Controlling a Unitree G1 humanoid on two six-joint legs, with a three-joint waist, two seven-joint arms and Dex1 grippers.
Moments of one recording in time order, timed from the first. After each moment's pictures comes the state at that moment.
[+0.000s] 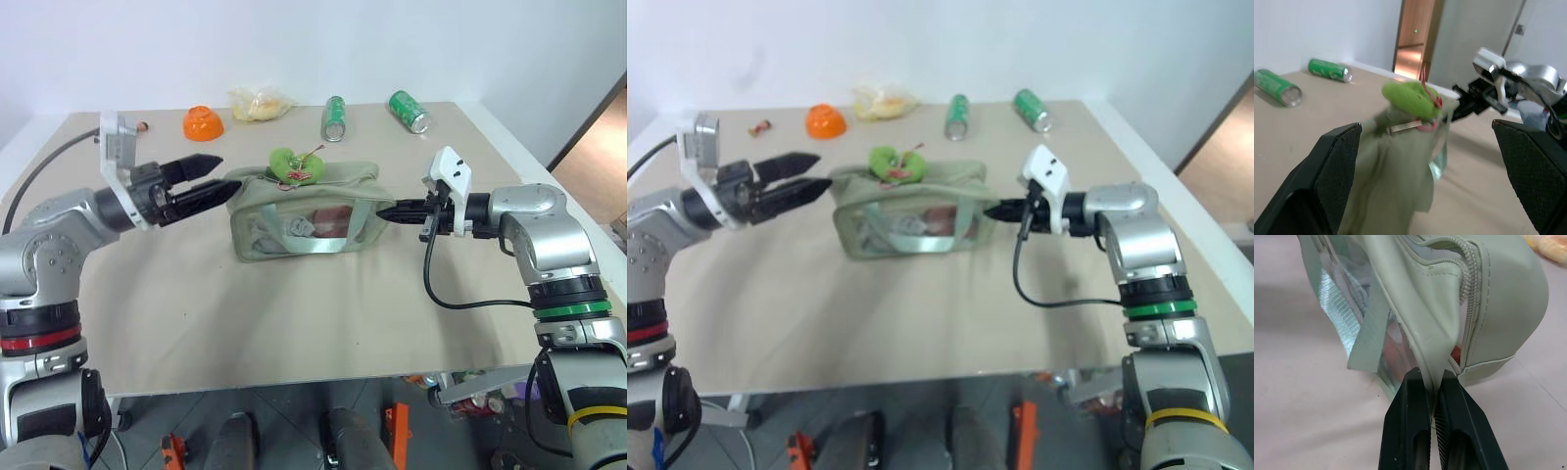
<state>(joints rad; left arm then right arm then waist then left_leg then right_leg) -0.63 0.64 0.31 -0.05 -0.72 0.80 -1.04 -0.84 -0.71 0.09 0.29 0.19 0.40 1.19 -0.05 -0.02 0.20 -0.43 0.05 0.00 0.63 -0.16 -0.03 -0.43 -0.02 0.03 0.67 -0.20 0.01</state>
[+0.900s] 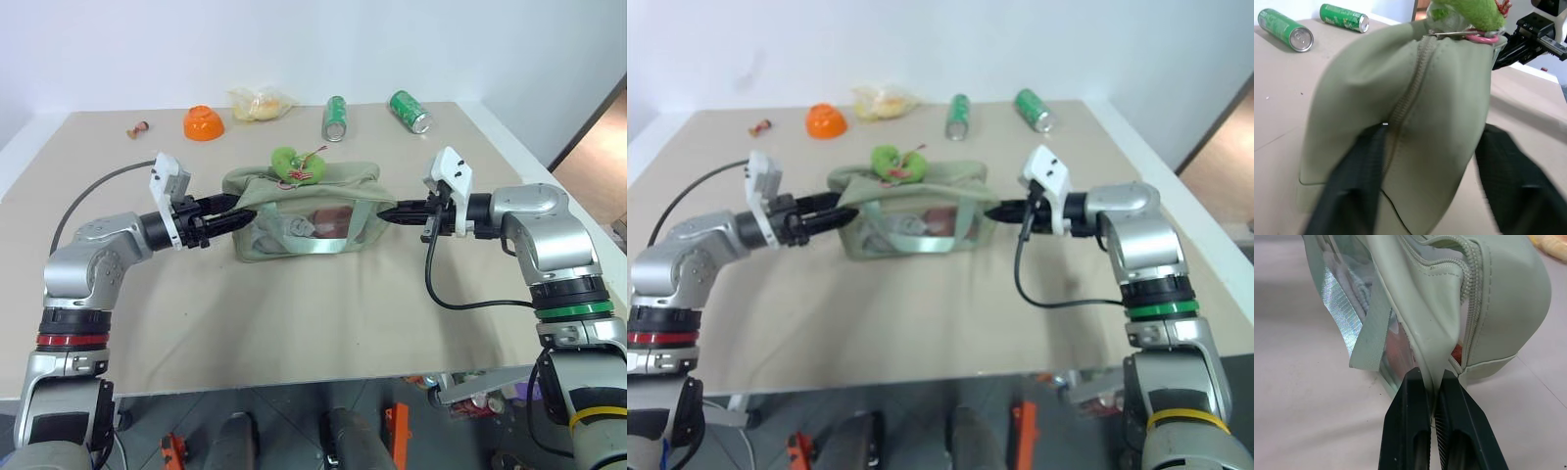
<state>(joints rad) -0.65 0.58 0.12 0.13 -0.57 0.61 -1.01 -0.83 -0.71 0.08 0.28 0.19 0.42 1.19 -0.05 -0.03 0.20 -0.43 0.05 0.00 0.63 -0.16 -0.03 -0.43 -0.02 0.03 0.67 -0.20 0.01</state>
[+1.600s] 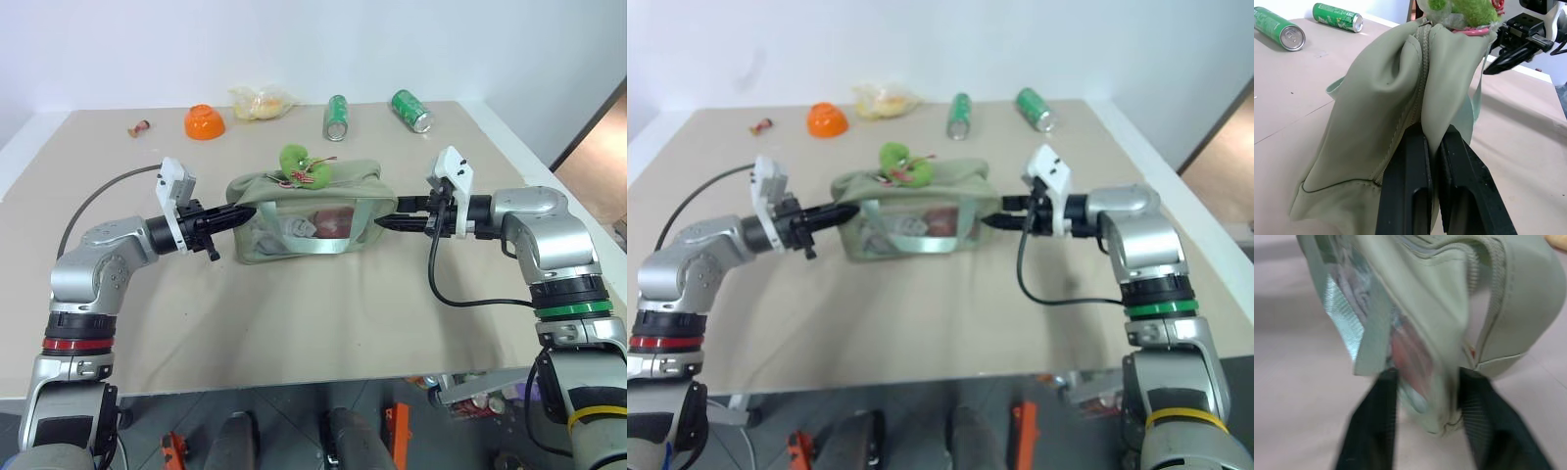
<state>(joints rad) -0.63 0.57 0.12 0.10 -0.57 0.61 -1.01 -0.84 -0.73 0.07 0.30 0.24 0.46 1.21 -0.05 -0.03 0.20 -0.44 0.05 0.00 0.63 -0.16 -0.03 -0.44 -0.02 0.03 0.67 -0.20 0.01</state>
